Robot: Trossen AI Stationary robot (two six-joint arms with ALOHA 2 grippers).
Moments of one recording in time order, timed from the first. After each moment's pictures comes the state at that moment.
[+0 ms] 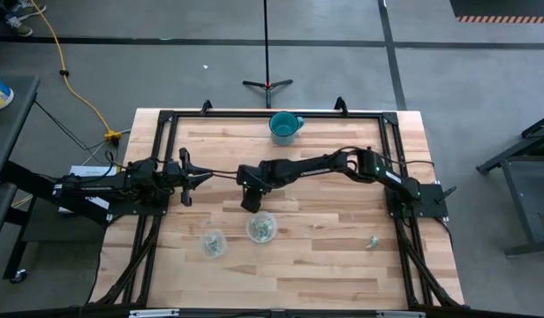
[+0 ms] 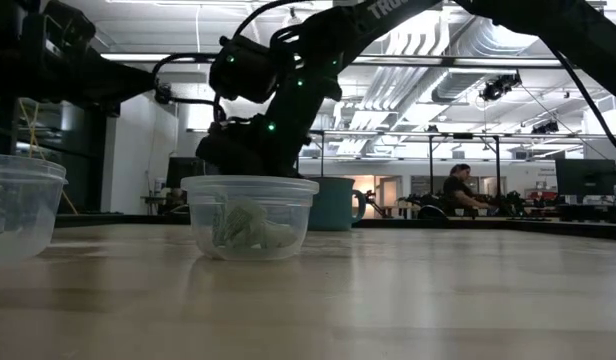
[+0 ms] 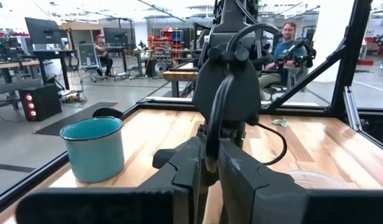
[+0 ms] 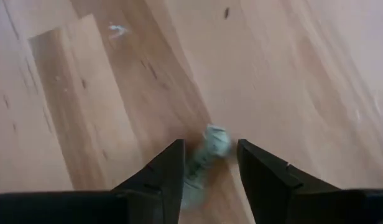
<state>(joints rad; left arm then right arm) 0.05 0.01 0.01 0.06 -0.12 0.02 -0.04 2.35 1.85 -0.57 0.06 0.34</state>
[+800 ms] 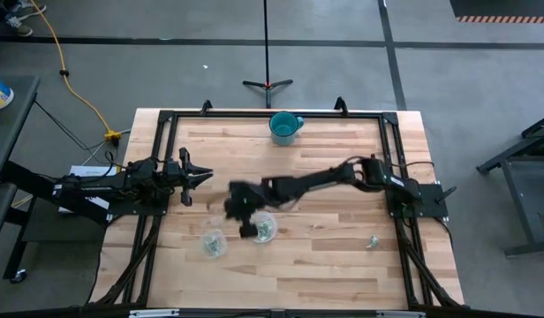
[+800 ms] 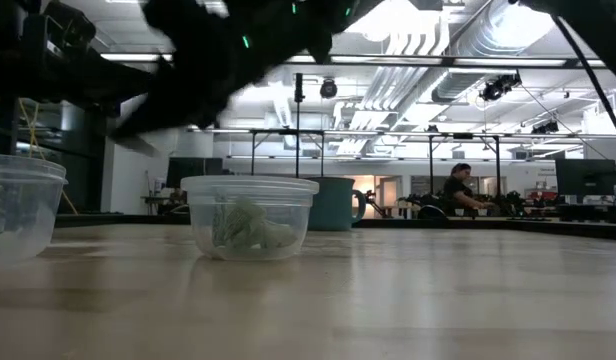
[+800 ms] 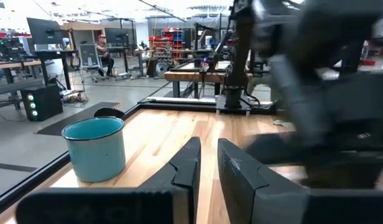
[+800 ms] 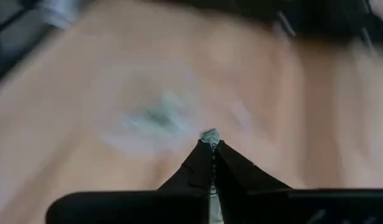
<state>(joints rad) 0.05 0.01 0.01 0.06 -0.12 0.02 0.11 2.31 1.85 -0.18 -0.17 -0.14</state>
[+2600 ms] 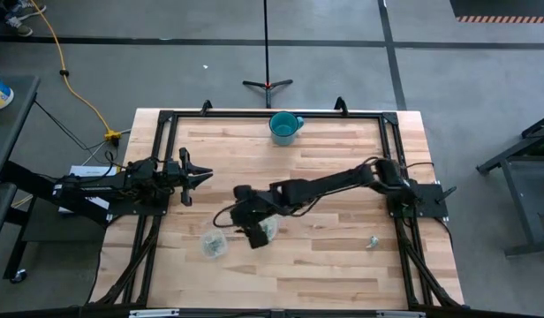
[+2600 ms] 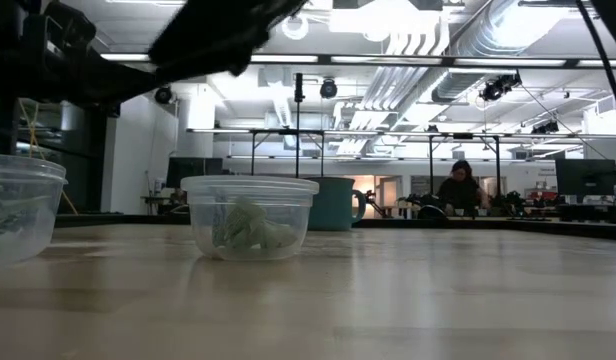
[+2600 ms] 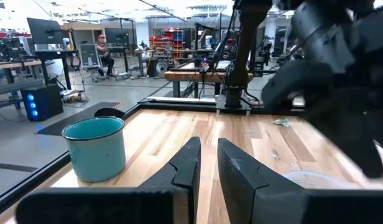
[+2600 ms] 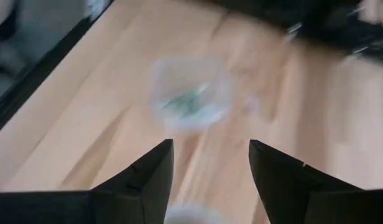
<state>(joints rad) 0.05 0.01 0.01 0.06 -0.12 0.02 0.19 2.16 1.85 -0.41 -0.09 -0.16</state>
